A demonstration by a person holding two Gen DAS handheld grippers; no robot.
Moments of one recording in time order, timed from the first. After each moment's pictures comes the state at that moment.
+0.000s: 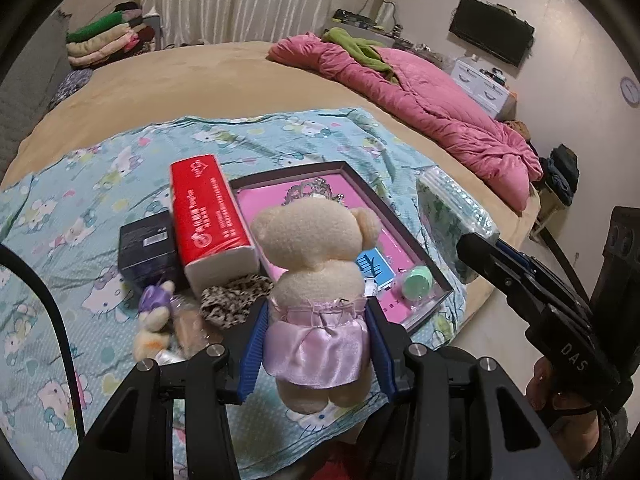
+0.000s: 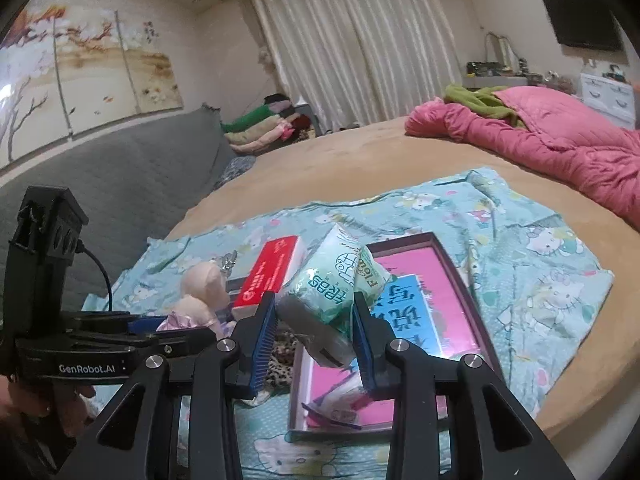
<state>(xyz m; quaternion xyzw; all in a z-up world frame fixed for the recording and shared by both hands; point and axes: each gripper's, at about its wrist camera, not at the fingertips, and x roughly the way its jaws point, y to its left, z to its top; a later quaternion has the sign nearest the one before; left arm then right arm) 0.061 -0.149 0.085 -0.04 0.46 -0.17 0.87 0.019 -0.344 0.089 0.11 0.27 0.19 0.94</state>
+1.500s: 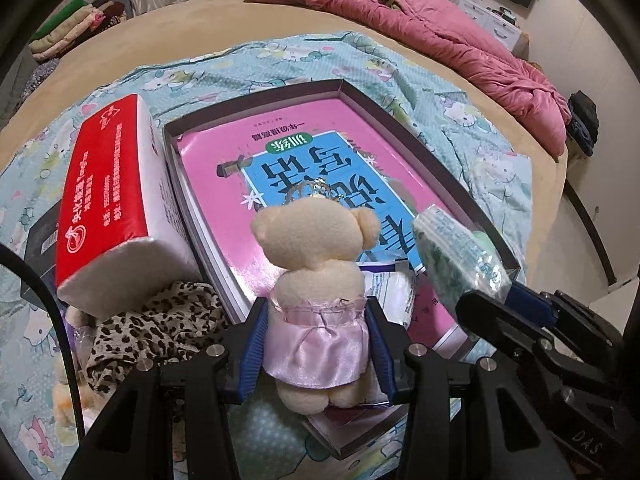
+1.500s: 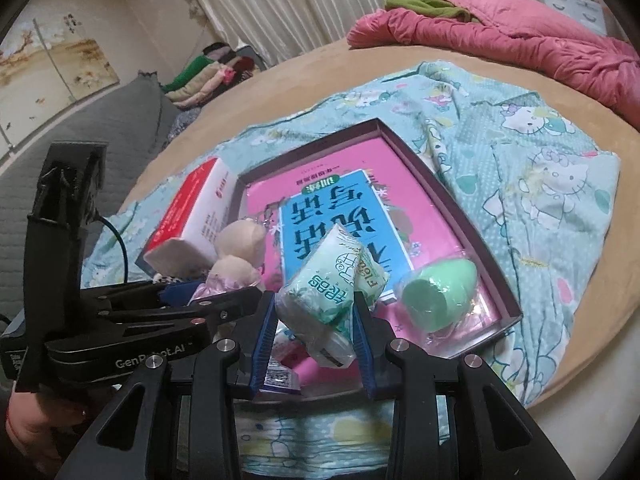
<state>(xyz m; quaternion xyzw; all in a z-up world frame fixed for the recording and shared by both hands) 0.135 -0.213 -0.022 0.02 0.54 -0.17 0.83 0.062 -0.368 -0.008 0.15 0.41 0.13 0.89</state>
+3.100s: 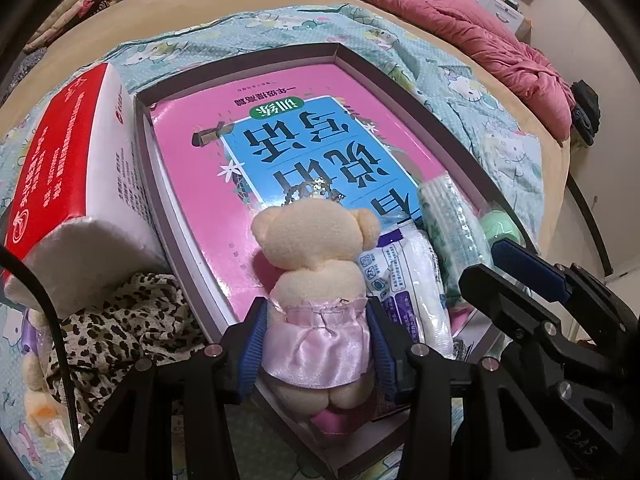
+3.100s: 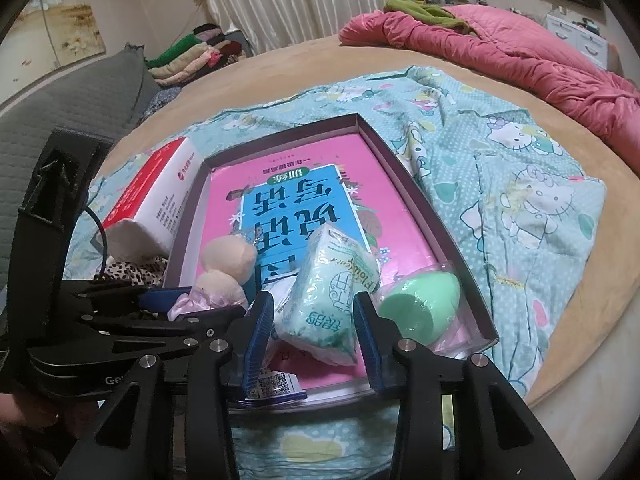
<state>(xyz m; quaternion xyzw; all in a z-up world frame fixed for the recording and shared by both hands) 0.145 -0.224 -0.053 0.02 0.57 -0.18 0.80 0.078 -0.363 -0.022 0.08 0.42 0.09 0.90</state>
